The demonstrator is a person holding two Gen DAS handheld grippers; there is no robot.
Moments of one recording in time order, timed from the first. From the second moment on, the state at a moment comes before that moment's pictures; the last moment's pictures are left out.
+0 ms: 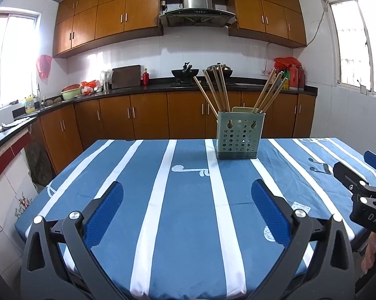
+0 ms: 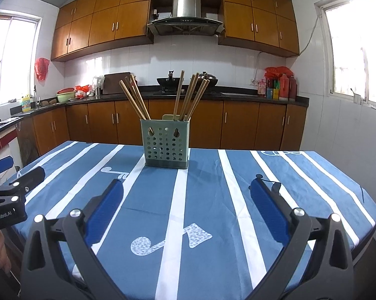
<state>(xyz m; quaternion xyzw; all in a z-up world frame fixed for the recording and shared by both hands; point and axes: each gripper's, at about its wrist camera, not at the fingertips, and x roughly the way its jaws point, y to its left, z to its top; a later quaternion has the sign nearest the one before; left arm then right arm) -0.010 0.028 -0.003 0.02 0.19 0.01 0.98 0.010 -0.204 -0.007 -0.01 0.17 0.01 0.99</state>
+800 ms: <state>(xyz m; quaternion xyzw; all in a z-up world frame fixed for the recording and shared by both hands) -0.010 0.023 -0.006 0.01 0.20 0.00 0.98 0.012 -0.207 -0.013 0.00 0.17 0.00 0.98</state>
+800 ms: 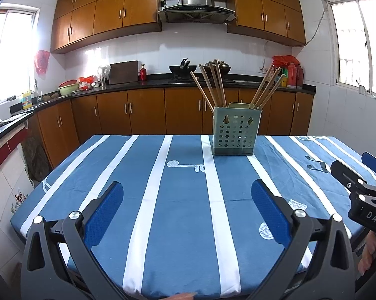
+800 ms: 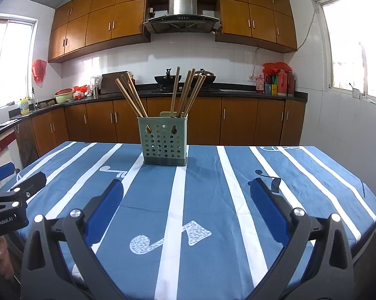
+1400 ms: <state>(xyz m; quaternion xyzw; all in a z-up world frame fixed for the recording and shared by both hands) -0.009 0.022 -0.007 0.01 0.20 0.00 0.98 0.012 -0.207 -0.013 0.00 0.17 0.00 0.98</state>
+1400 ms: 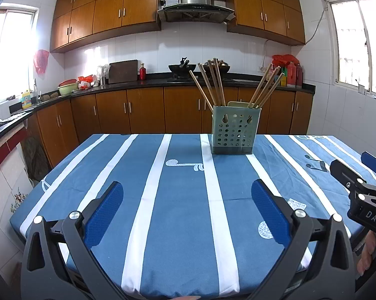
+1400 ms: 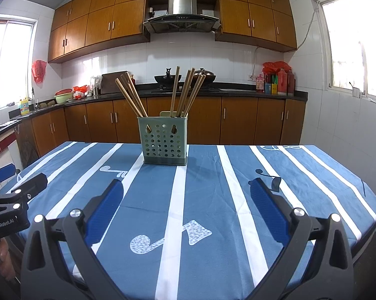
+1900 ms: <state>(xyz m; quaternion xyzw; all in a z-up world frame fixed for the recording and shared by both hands) -0.008 0.022 -0.011 0.01 0.21 0.00 0.98 0.012 -0.207 -0.013 0.00 0.17 0.00 0.98</state>
